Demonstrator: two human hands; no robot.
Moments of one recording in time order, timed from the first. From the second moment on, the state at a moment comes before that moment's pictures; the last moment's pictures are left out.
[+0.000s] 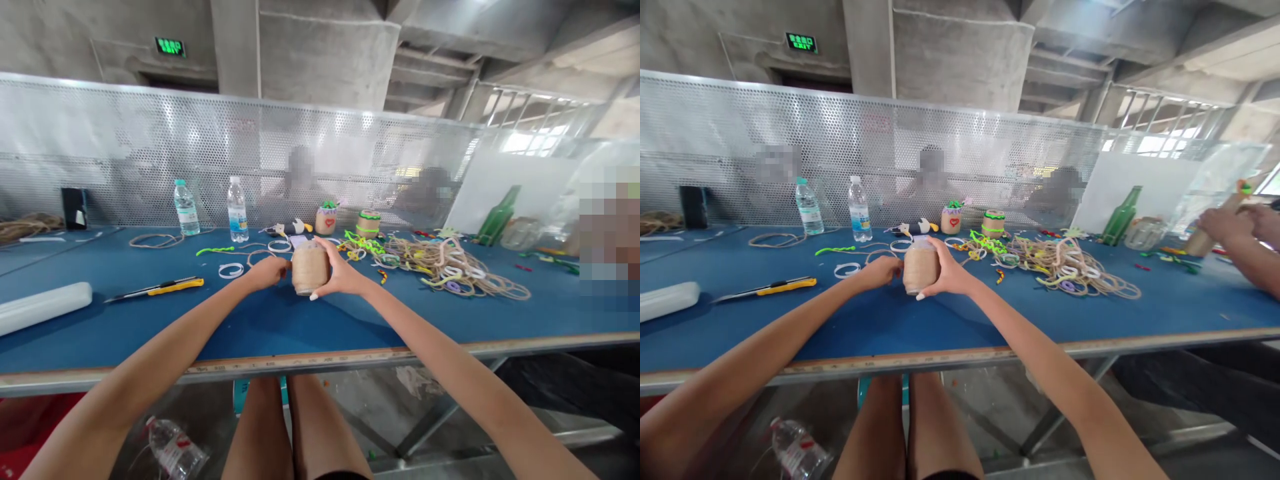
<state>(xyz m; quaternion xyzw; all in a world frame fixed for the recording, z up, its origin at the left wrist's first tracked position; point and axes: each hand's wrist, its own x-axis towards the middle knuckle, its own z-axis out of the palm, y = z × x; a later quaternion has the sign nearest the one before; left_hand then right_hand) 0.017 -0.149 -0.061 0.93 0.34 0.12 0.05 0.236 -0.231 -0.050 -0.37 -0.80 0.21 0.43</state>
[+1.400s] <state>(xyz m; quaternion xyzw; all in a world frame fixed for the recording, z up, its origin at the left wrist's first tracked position) 0.024 -0.165 -0.036 0.93 0.27 0.21 -0.15 0.255 -0.227 -0.041 -0.35 -0.65 0.41 0.53</state>
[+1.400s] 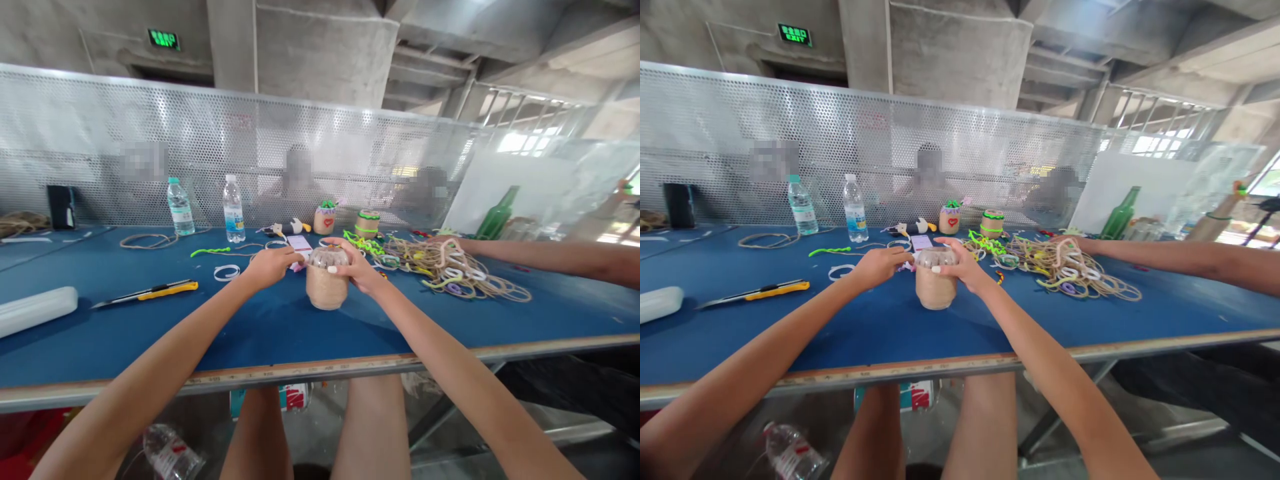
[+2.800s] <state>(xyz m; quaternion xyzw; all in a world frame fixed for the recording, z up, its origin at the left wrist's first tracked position) 0.052 -0.177 -0.056 0.88 0.22 0.39 0.17 0.269 -0.223 -0.042 -0.35 -0.69 0.44 0.46</state>
